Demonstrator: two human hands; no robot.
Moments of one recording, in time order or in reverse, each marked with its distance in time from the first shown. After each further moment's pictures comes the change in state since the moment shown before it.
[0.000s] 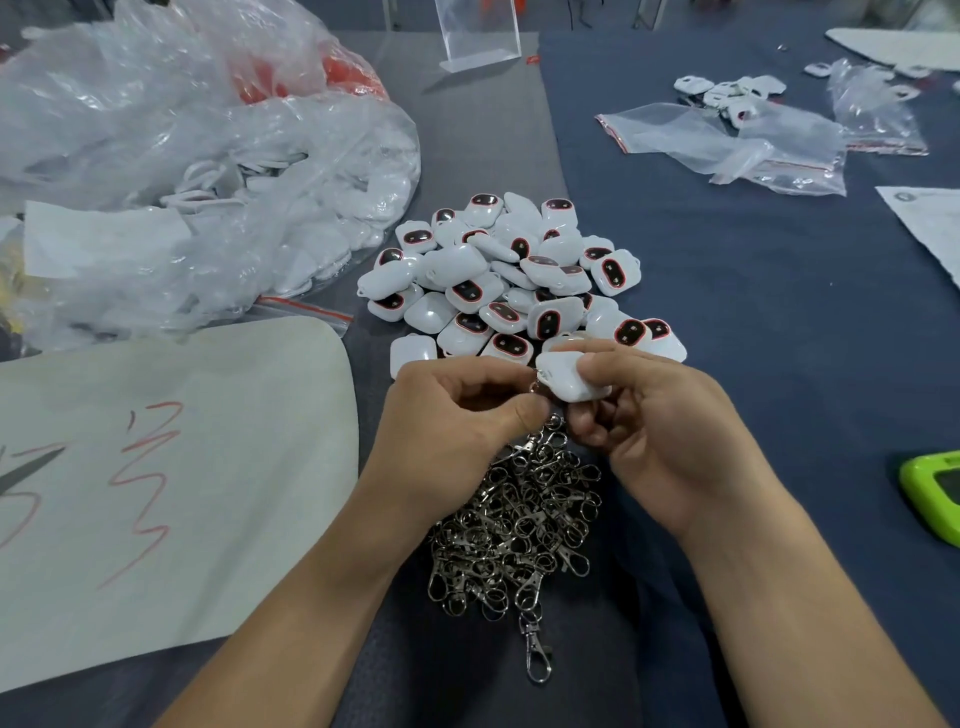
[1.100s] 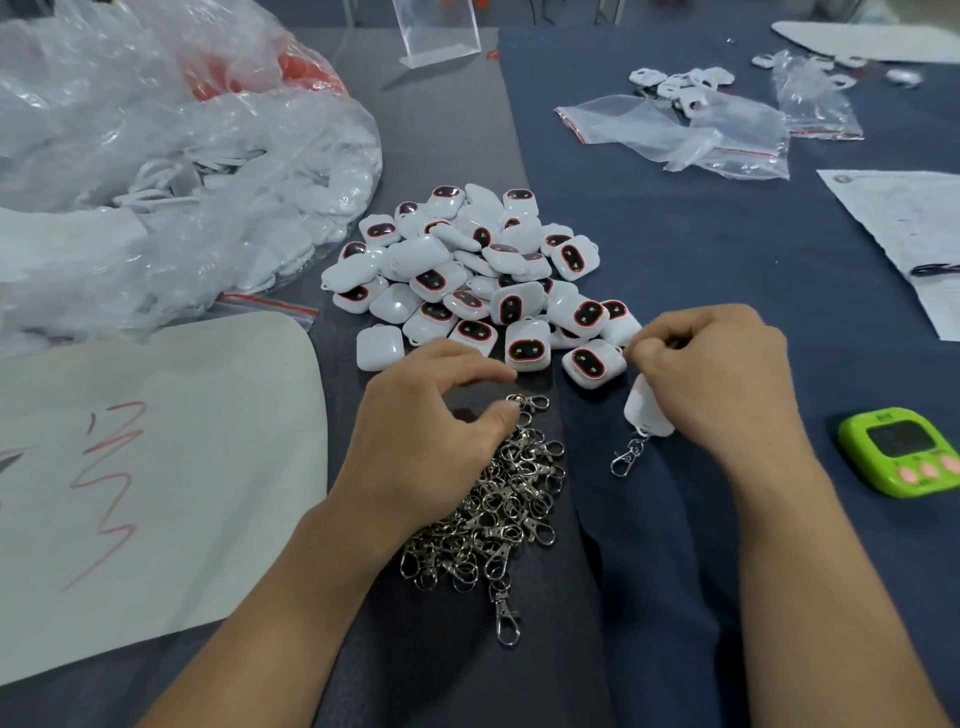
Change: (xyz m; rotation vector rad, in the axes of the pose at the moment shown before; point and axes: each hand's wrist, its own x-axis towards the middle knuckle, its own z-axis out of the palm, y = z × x) left_hand -0.008 -0.005 0.005 0.608 0.059 0.258; right_hand -0.006 -0.023 -0.052 -1.086 0.642 -0.303
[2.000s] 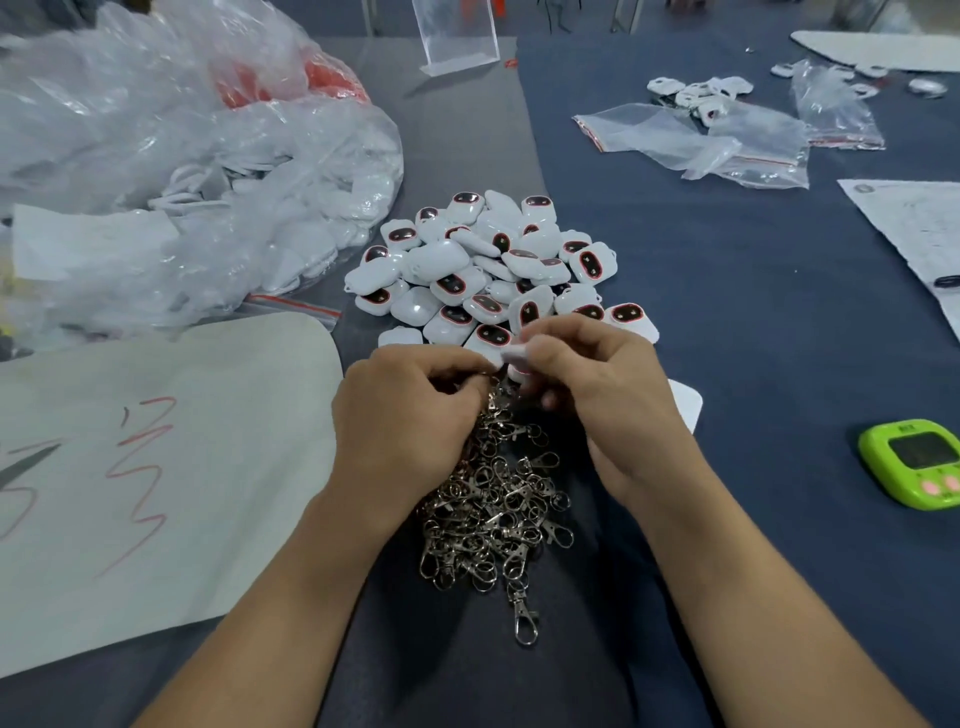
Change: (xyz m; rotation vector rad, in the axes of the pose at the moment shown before) left_hand 0.008 -0.004 -0.015 -0.008 0.140 -0.228; right_hand -0.030 -0.036 0.055 0.890 -0.421 0.012
